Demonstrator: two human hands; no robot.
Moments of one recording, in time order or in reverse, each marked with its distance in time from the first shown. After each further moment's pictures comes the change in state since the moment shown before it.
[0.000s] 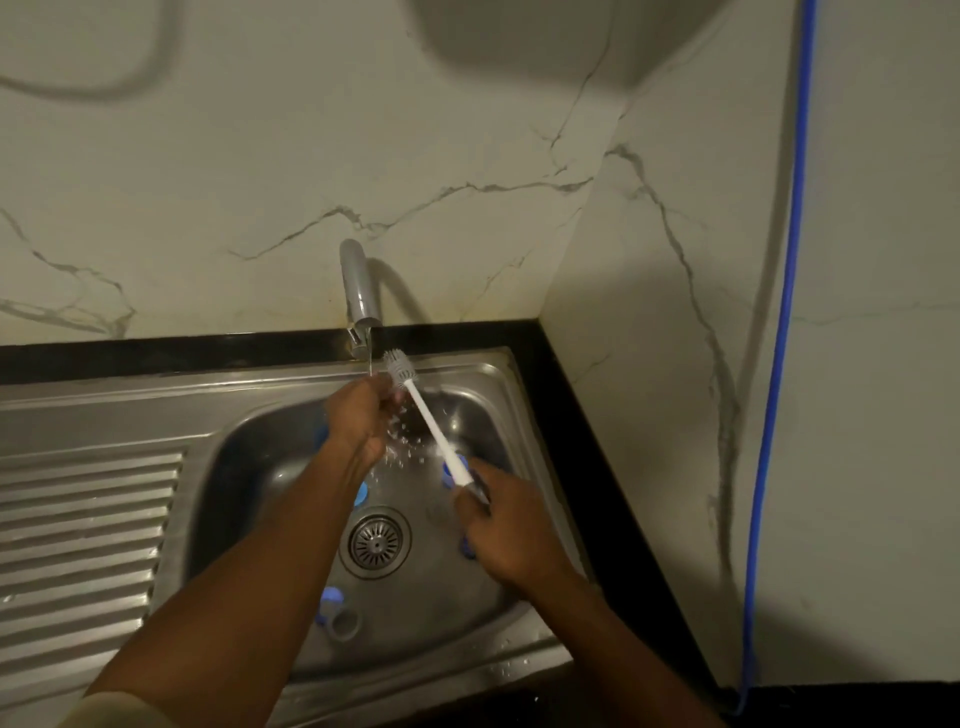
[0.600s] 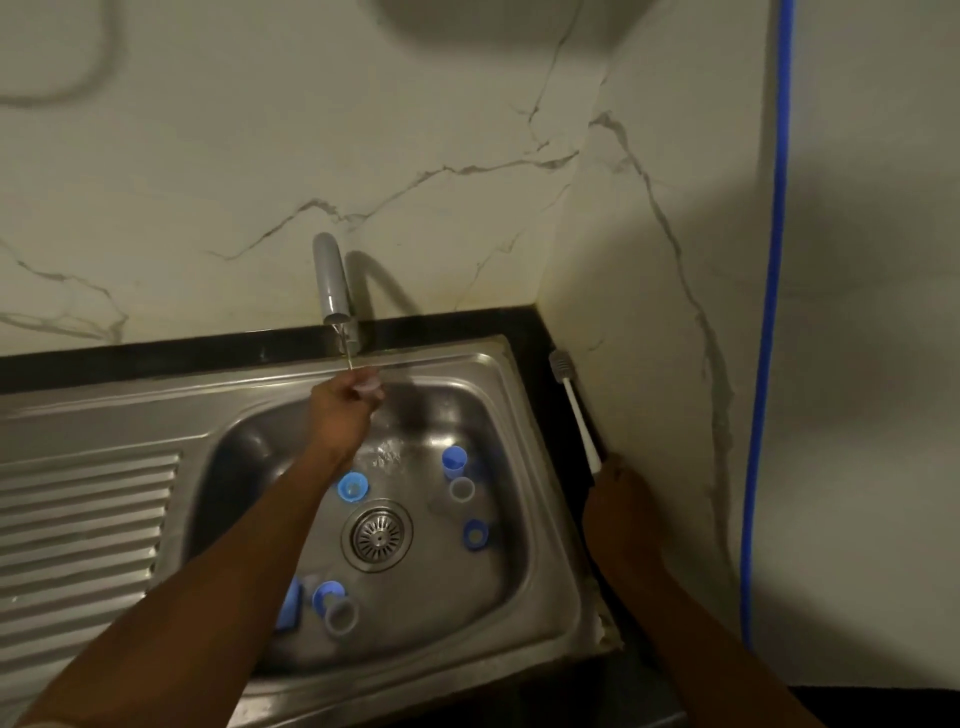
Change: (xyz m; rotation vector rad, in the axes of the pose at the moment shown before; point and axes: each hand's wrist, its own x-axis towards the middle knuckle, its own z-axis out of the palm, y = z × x) left_hand -0.002 -0.009 -0.010 0.532 -0.026 0.340; right_hand 0.037 0.152 -0.063 -0.759 0.221 0.307
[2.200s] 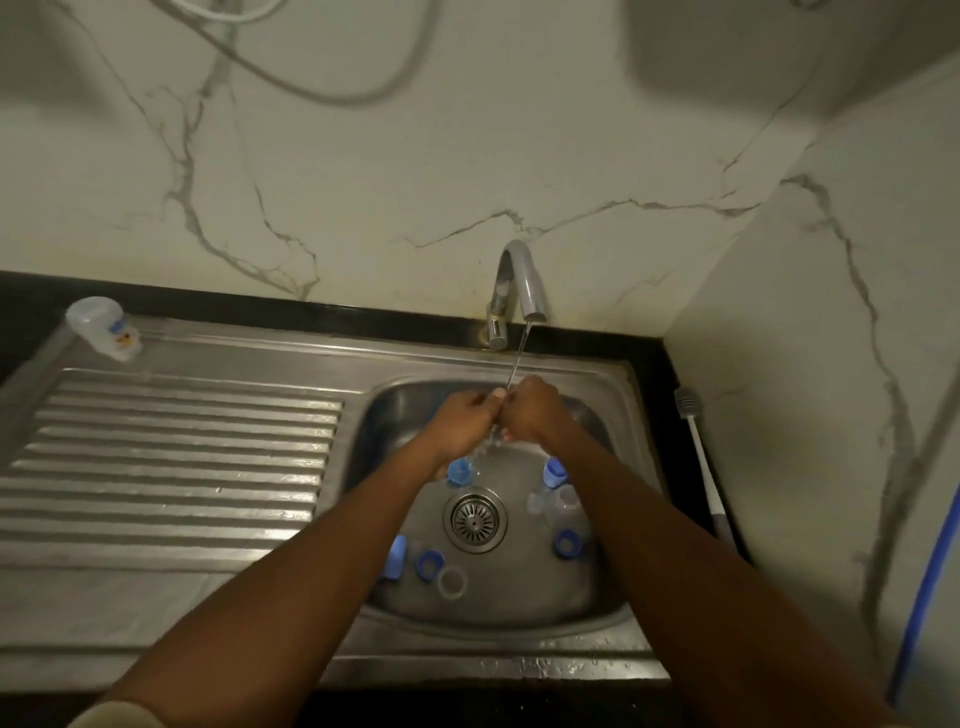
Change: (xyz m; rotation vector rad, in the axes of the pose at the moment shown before) left_hand -0.058 0.041 -0.075 0.177 -0.288 -0.142; right_hand -0.011 -0.279 -0.055 0.406 -0.418 -0.373
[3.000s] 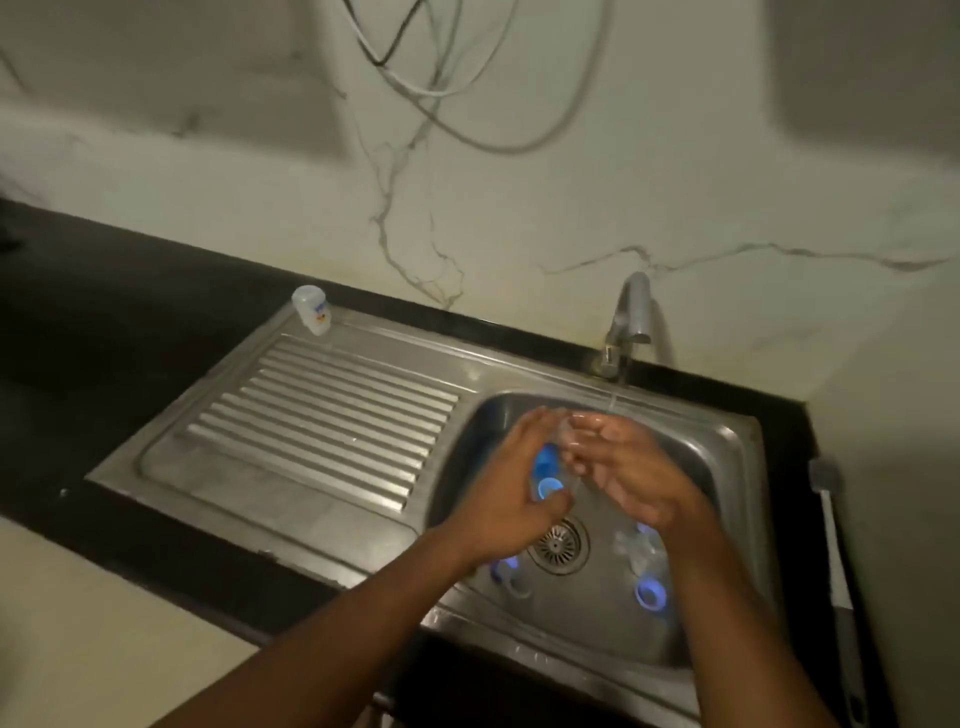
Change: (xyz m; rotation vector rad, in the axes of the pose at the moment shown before) left_hand -0.110 -0.042 0.017 0.249 0.296 0.481; right_hand -0.079 0.021 -0.008 0.914 -0.558 -0.414
